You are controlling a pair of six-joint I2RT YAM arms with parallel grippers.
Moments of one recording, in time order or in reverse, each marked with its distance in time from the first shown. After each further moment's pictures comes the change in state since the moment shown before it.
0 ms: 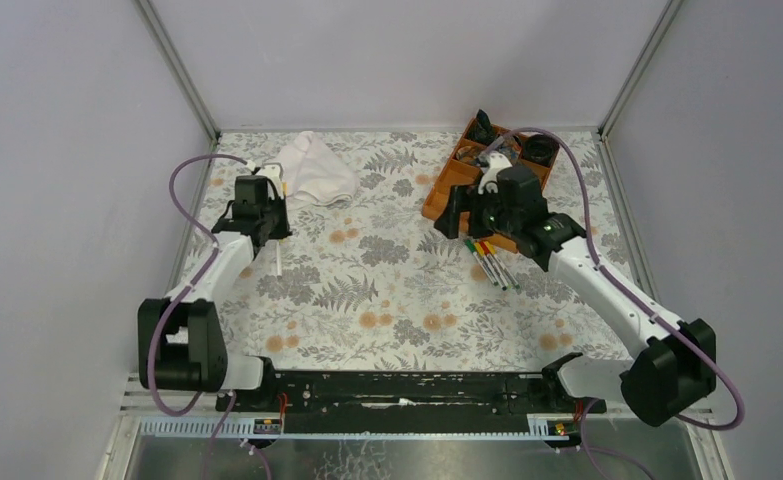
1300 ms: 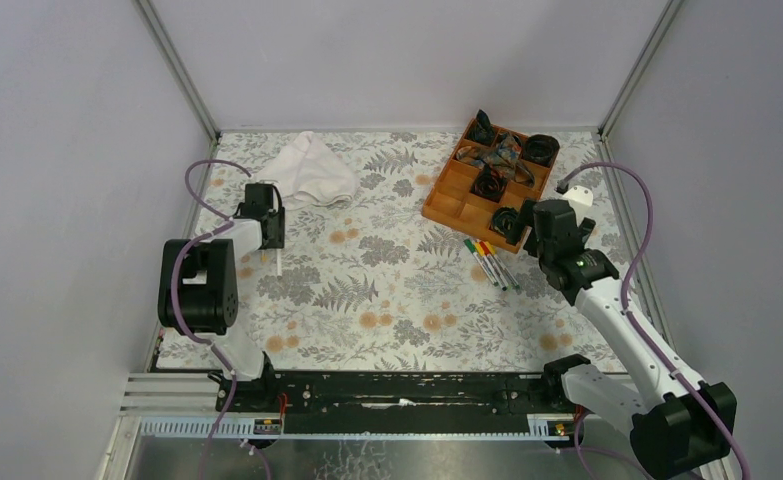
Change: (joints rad) left arm 0.081 0.375 0.029 0.121 -0.320 0.150; right arm -0.183 -0.277 -0.253 -0.137 0.673 0.128
